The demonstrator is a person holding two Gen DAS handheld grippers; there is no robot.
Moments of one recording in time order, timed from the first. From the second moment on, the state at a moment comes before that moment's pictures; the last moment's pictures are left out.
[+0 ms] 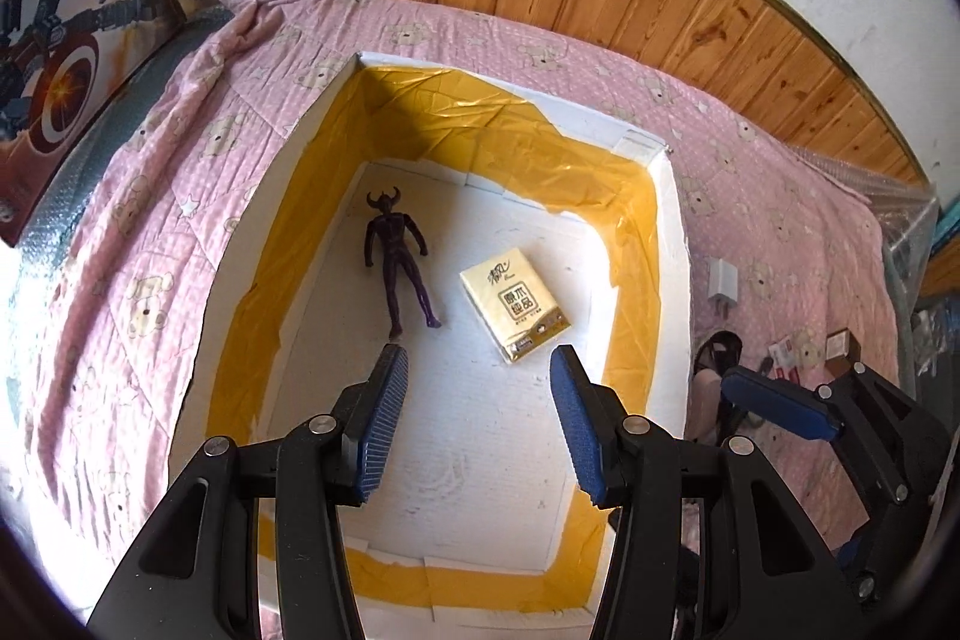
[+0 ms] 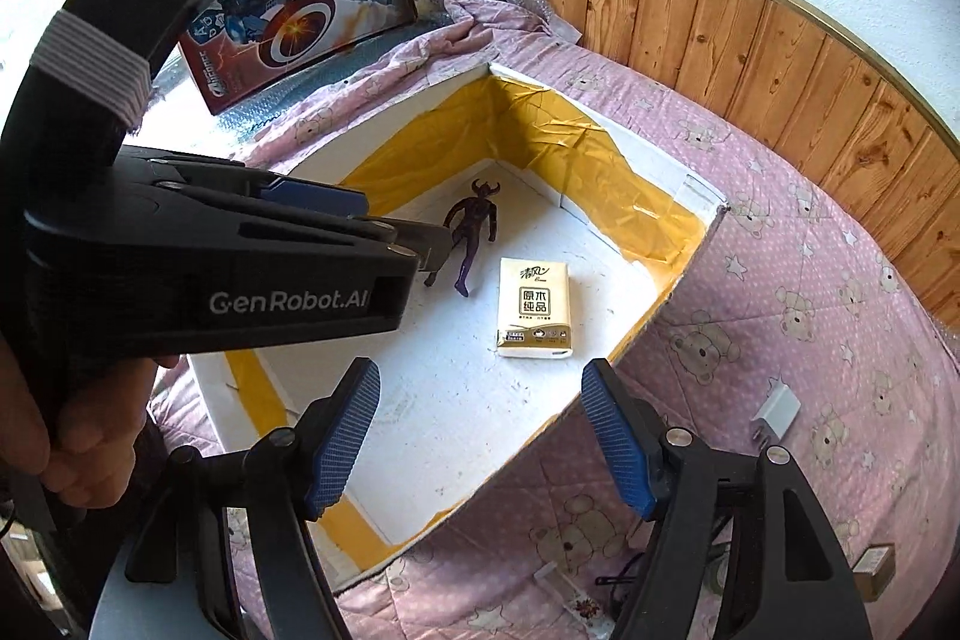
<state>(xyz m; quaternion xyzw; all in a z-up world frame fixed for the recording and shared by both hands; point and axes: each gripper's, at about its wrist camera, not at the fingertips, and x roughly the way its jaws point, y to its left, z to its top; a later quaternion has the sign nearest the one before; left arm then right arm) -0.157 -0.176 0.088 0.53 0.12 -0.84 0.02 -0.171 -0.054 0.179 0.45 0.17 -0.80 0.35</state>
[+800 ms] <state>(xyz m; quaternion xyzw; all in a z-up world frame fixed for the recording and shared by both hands) -0.073 -0.108 0.106 0.52 0.10 -0.85 -0.02 -0.097 0.047 0.193 0.41 0.12 -0.83 0.36</state>
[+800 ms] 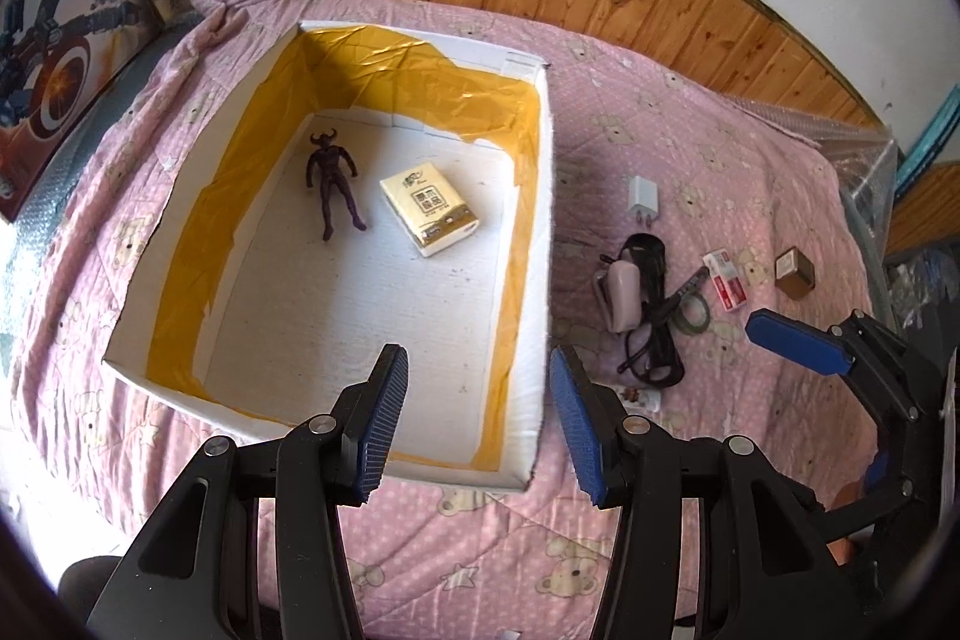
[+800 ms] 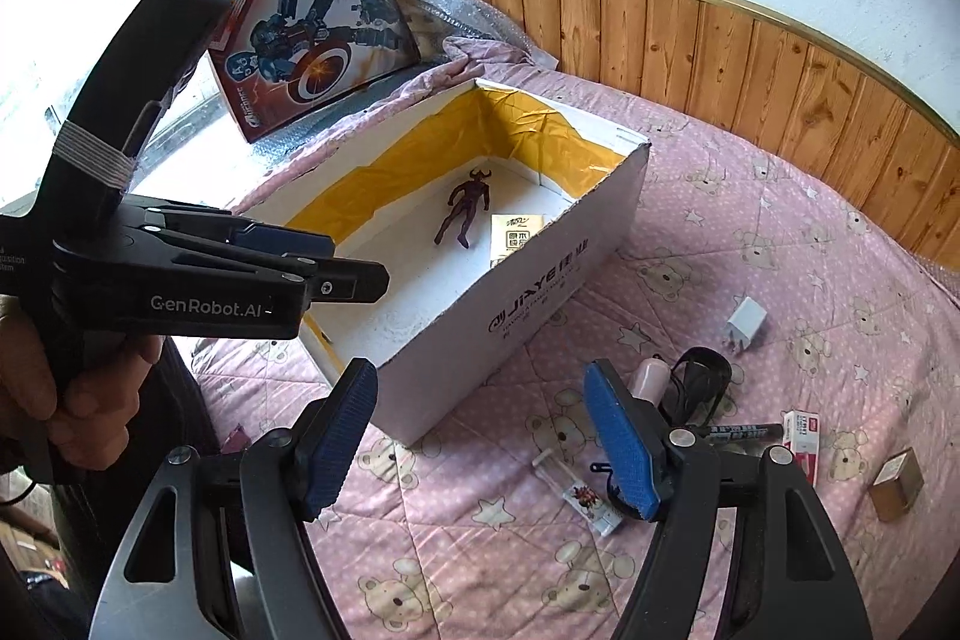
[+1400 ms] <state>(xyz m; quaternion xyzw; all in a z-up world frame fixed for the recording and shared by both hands) -0.051 -0.029 0.106 0.53 0.06 -0.84 -0.08 -0.078 0.153 0.174 0.42 0.03 -0.85 0.33</state>
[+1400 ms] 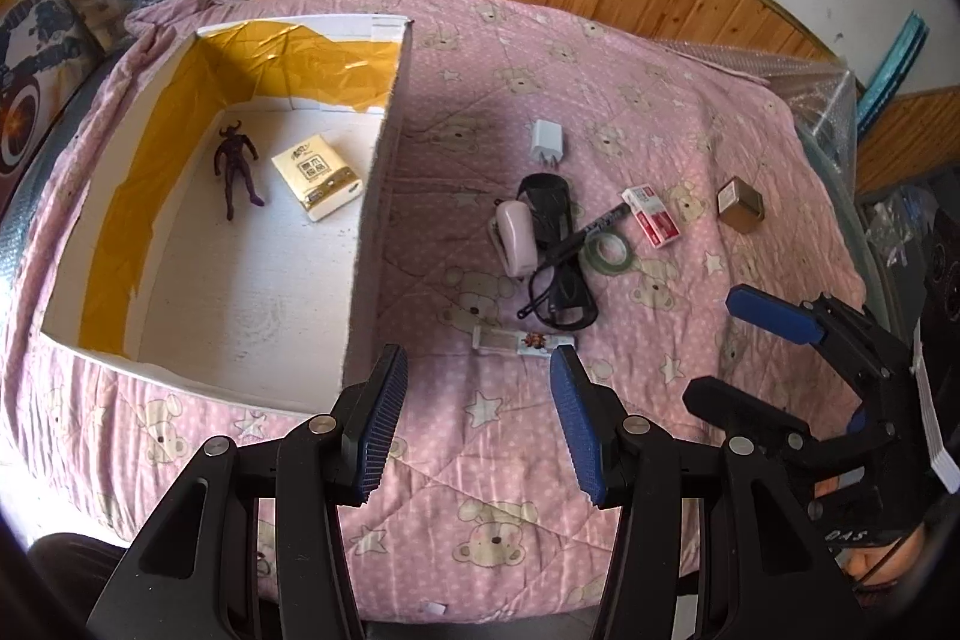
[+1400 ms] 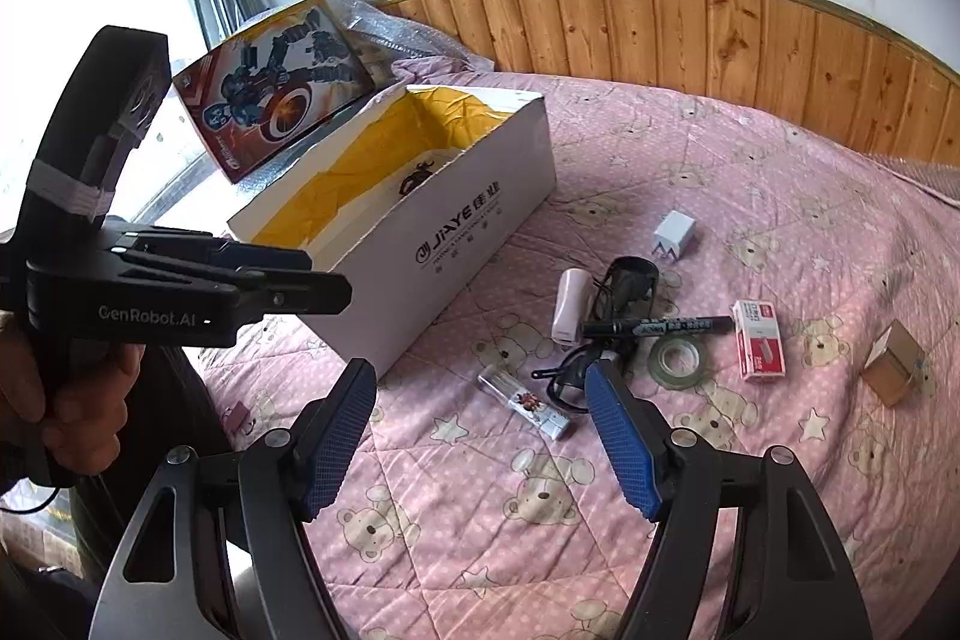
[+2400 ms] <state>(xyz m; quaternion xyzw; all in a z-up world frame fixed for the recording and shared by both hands) -0.117 0.077 0.060 0.55 0.01 -0.82 -0.14 -0.142 0.293 0.133 0.45 -0.10 -0.87 0.17</state>
